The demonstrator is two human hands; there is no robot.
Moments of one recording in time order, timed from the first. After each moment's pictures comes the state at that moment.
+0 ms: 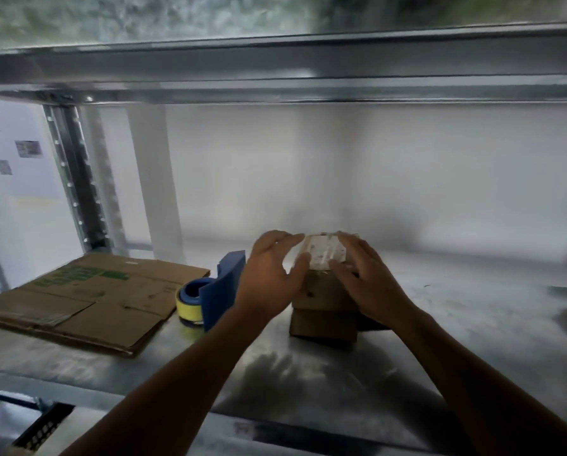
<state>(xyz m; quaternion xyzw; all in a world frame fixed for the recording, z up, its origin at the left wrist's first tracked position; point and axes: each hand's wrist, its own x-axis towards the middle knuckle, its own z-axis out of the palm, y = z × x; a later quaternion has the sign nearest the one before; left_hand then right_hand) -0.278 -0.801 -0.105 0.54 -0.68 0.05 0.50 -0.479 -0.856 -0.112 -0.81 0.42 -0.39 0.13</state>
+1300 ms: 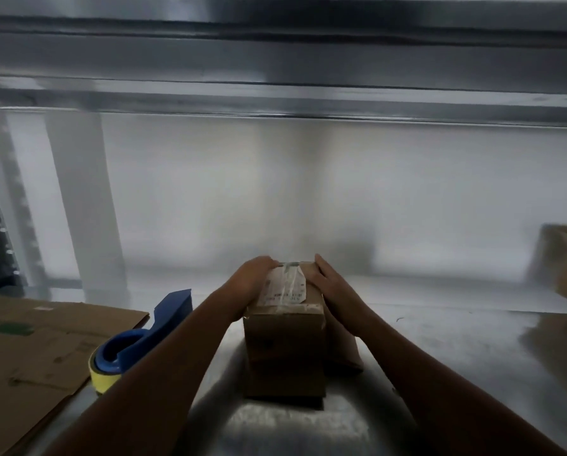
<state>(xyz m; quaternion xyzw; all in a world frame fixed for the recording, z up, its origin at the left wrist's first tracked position) -0.296 -0.931 -0.085 0.56 -0.53 -0.42 0.47 -0.482 -0.955 -0.112 -0.70 0.46 -0.41 0.36</state>
